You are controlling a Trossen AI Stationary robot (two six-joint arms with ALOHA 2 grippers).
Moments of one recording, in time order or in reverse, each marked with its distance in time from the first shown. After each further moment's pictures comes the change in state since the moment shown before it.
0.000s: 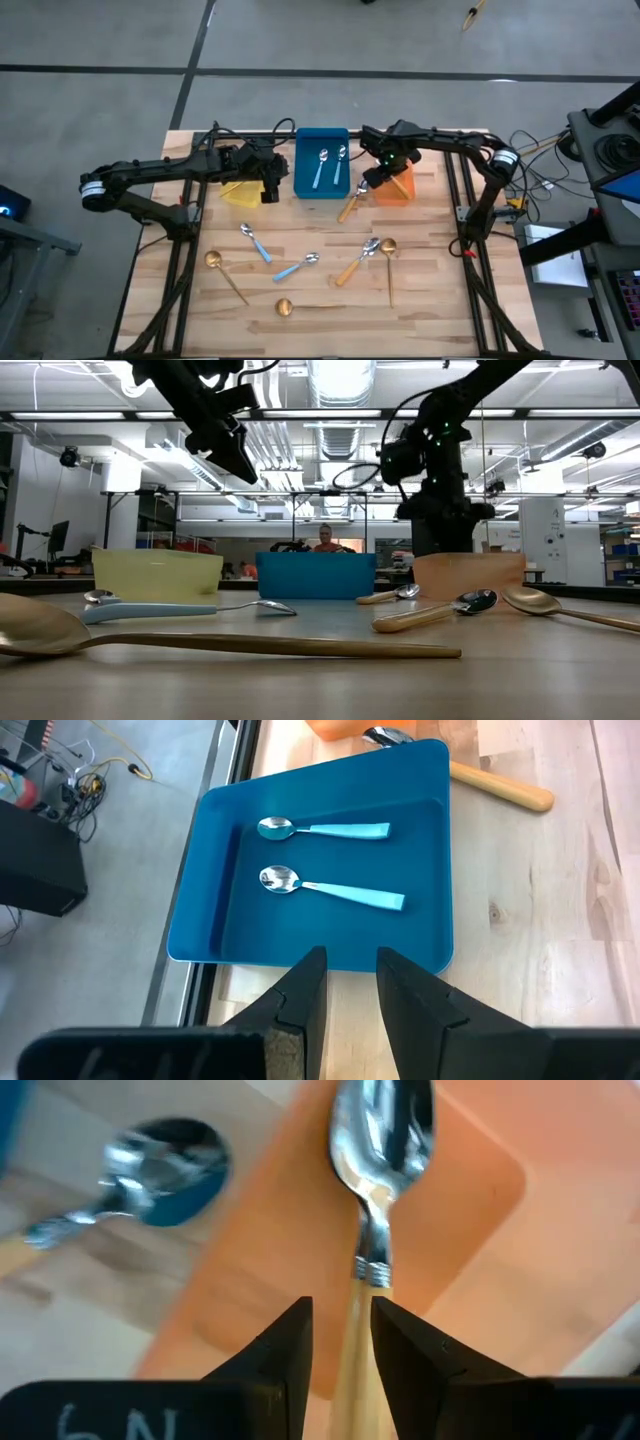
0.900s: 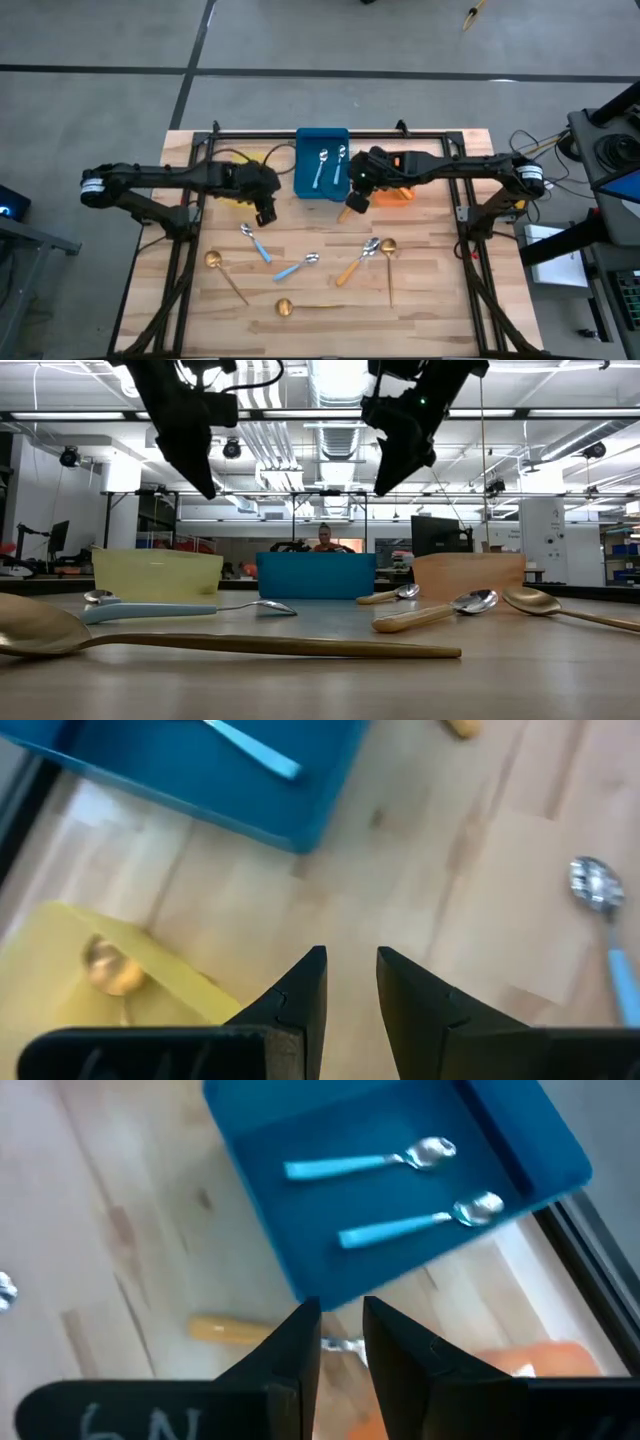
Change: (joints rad) left arm -0.190 0.000 0.000 -0.311 0.002 -0.634; right arm 0.385 -0.205 -0.019 0.395 0.202 -0.283
